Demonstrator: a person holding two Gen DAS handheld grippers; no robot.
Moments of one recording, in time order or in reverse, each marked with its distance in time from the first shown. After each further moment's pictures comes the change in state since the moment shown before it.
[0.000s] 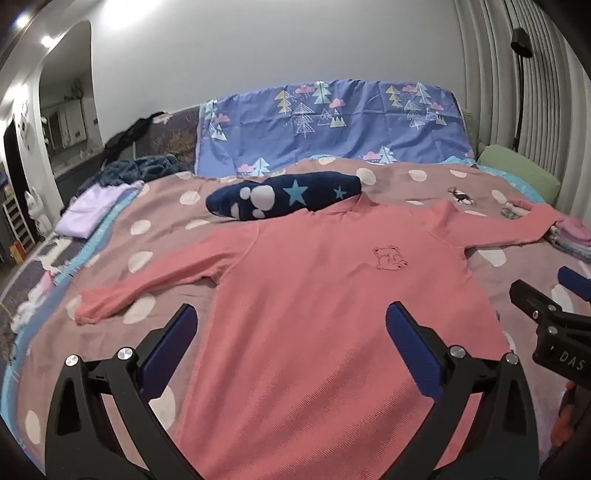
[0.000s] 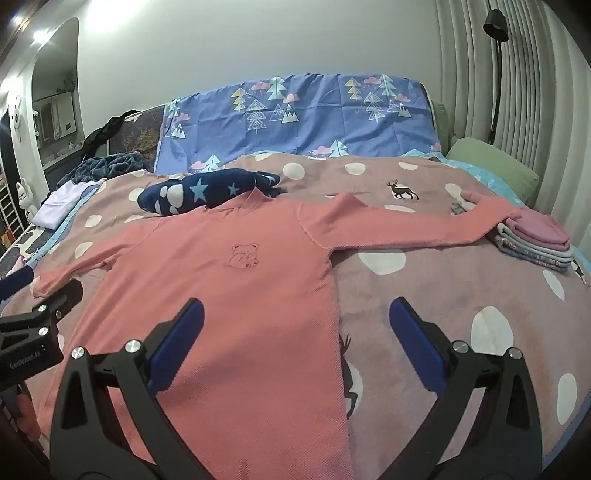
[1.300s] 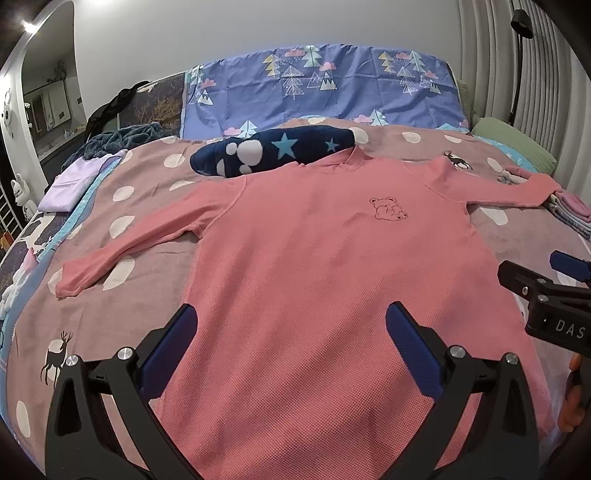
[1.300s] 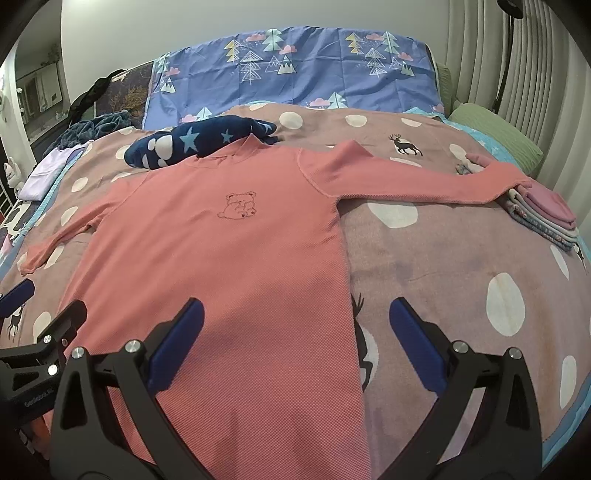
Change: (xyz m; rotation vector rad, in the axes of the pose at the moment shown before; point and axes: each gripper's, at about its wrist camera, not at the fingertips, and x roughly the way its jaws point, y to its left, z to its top) left arm 0.034 -0.004 -0.021 0.026 0.140 -0.029; right arm 0.033 0.015 -0.012 -0.009 0.194 -0.033
